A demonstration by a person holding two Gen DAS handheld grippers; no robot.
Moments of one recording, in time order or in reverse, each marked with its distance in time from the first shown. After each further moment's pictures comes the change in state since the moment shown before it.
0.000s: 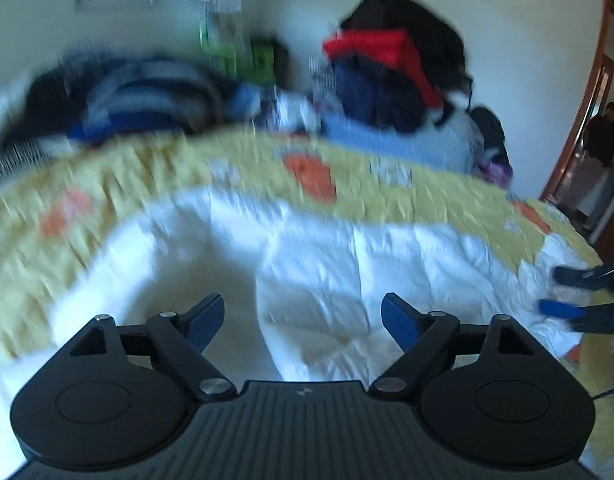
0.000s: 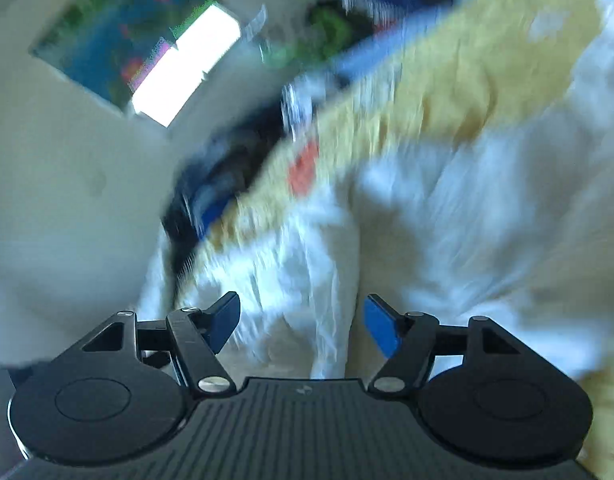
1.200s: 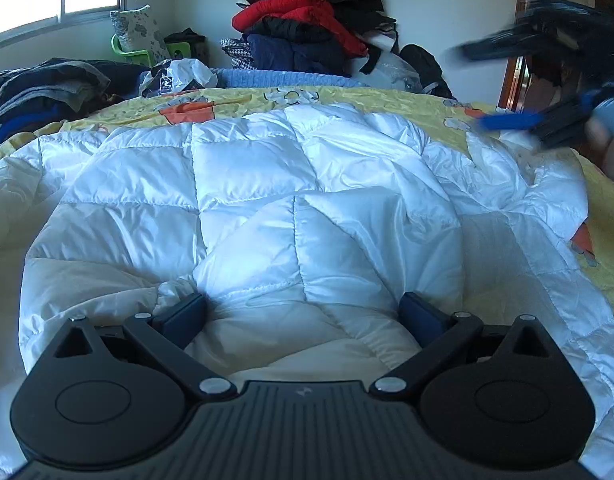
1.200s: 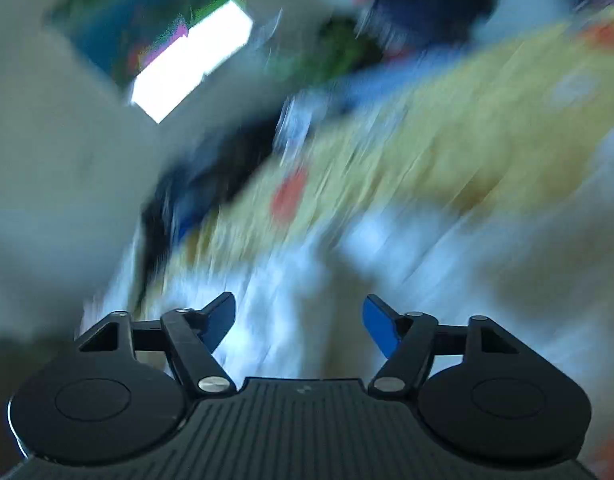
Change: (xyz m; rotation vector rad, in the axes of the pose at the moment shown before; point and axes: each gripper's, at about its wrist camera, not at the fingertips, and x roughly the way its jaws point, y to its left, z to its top) left arm 0.102 -0.088 -0.090 0.219 0.072 -0.106; right arm 0.041 0.005 0.043 -0.128 -0.078 -0.086
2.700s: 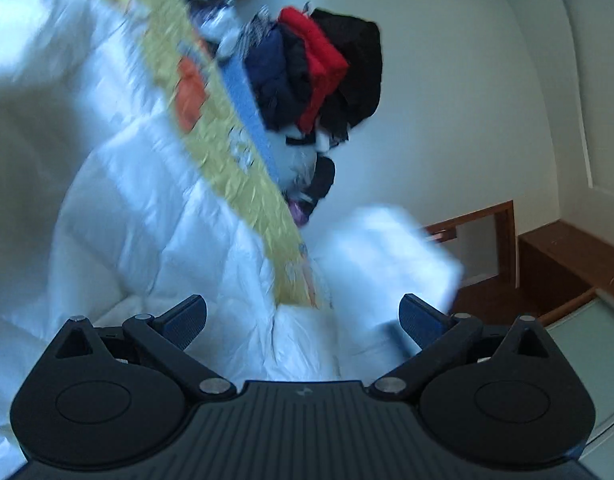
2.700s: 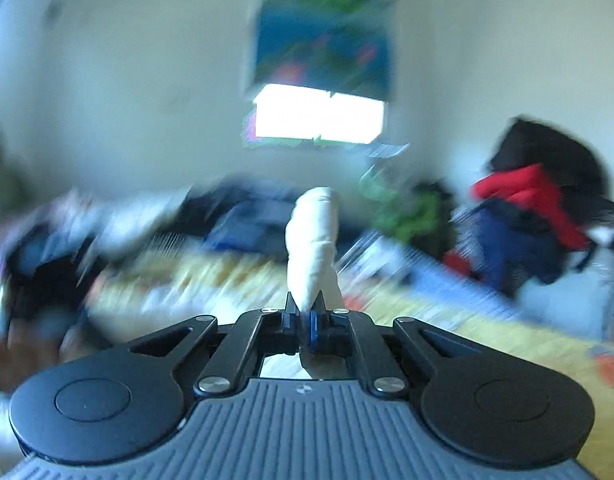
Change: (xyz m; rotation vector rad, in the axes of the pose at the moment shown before) left arm -0.040 0.166 0.020 -0.965 -0.025 -0.731; right arm -0.023 0.172 -0.077 -0.855 -0.150 0.010
